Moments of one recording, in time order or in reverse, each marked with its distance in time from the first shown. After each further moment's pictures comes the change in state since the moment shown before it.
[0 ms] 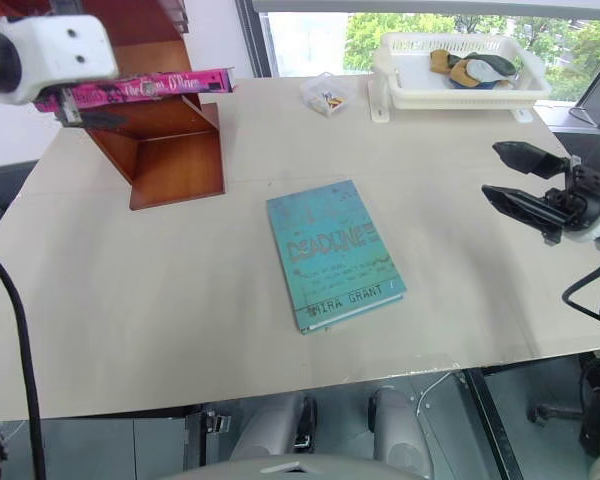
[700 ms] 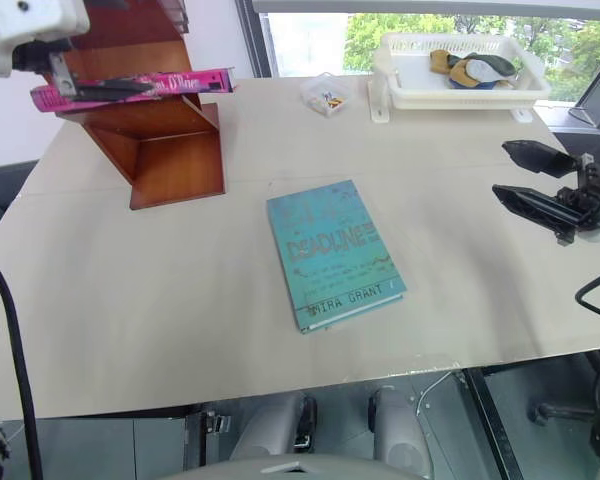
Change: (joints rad) left arm 0.009 -0.048 0.192 -0.164 -0.399 -0.008 -0.077; right arm -0.009 -0.050 -0.019 0.004 0.009 0.024 0.018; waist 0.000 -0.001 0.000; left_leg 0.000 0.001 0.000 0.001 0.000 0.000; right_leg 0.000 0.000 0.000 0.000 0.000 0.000
